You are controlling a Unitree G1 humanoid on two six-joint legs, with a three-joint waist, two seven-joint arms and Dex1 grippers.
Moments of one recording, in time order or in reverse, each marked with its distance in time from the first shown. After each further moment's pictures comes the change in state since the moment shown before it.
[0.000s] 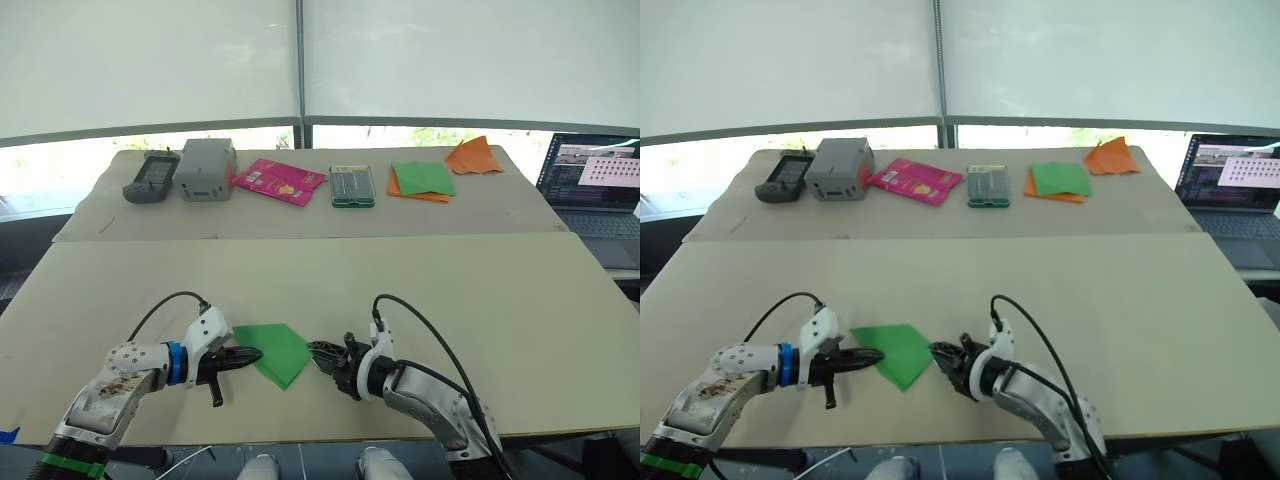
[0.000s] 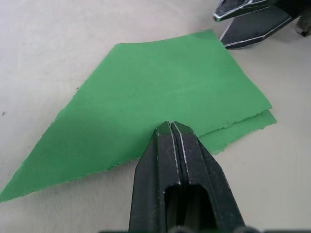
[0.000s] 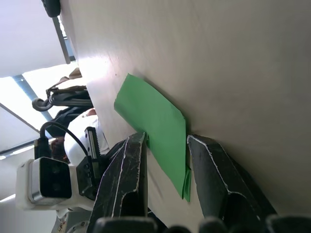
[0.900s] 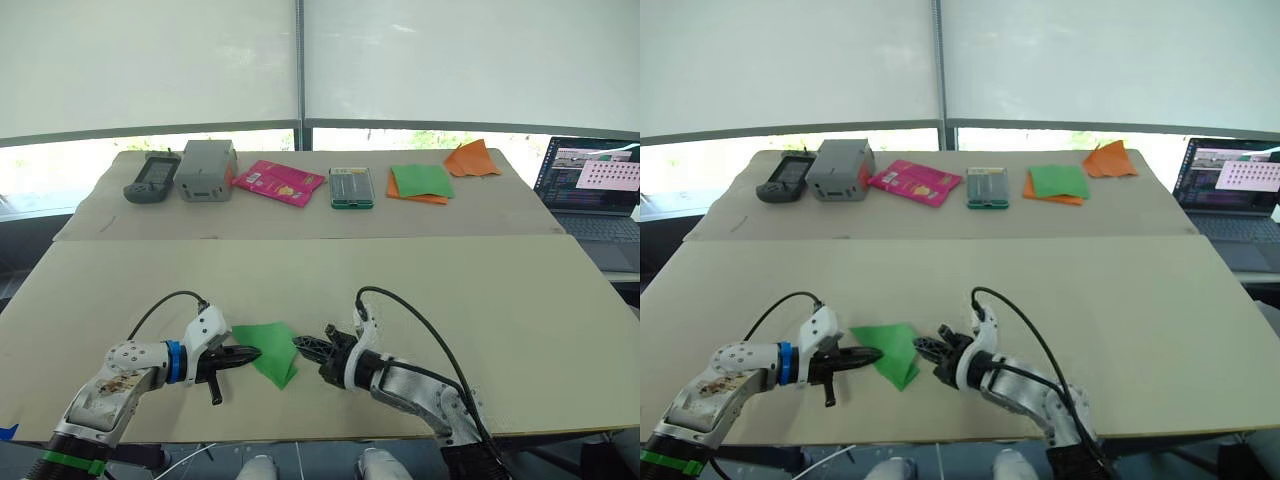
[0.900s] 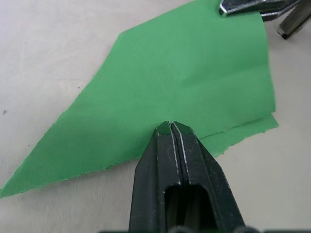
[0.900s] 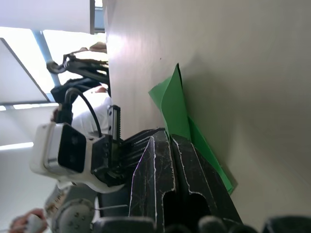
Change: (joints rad) left arm -0.022 -0.001 -0.001 0.022 0.000 0.001 -0.003; right arm -0.072 -0.063 0.071 -0.012 -0.340 0.100 0.385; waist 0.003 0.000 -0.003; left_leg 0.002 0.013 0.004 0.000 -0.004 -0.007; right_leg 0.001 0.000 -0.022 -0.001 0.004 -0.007
